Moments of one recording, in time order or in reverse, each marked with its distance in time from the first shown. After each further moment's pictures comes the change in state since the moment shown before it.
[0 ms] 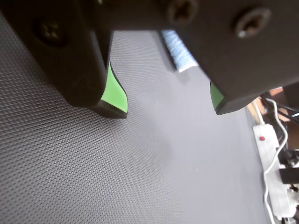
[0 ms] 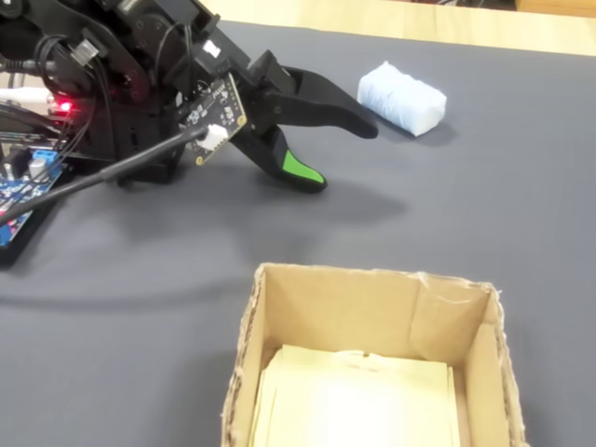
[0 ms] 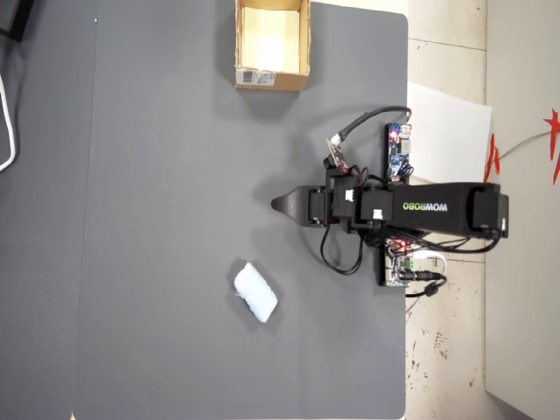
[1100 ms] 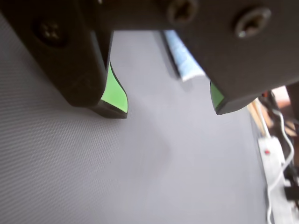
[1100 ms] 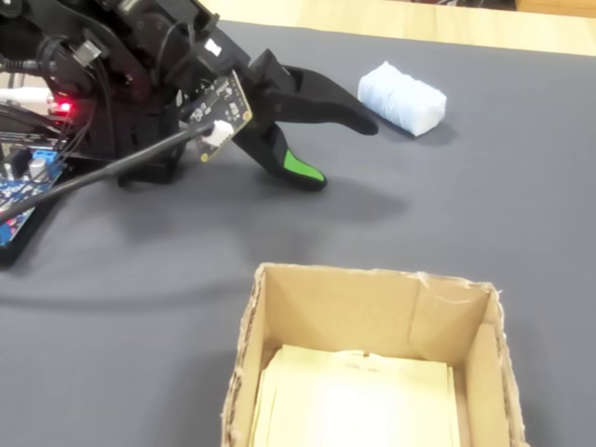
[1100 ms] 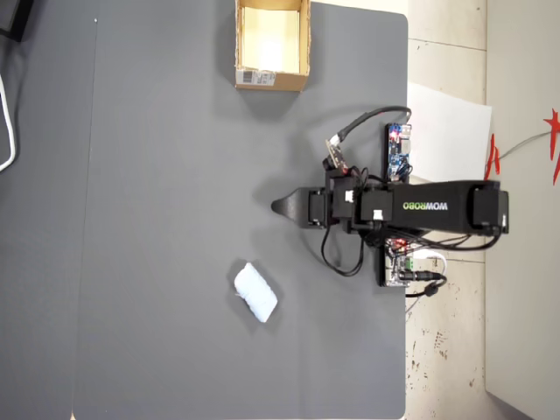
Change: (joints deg) arm -5.4 0.0 0.0 0.2 0.4
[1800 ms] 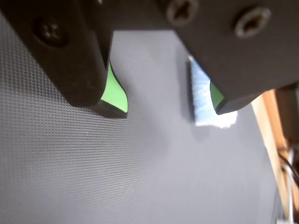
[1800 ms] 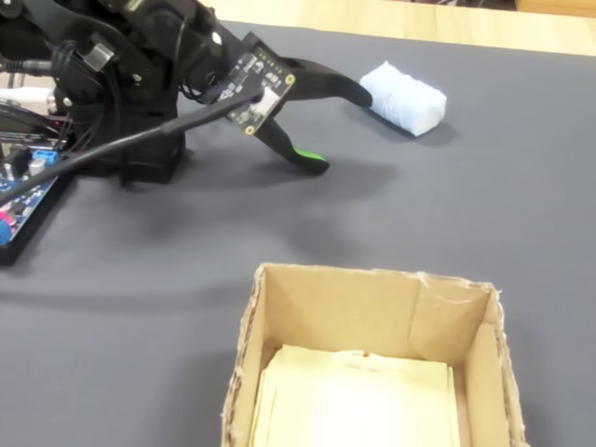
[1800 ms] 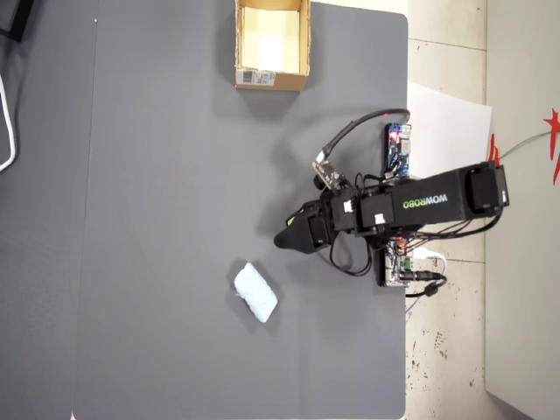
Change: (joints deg) arm -10.6 0.0 0.0 0.2 15.3
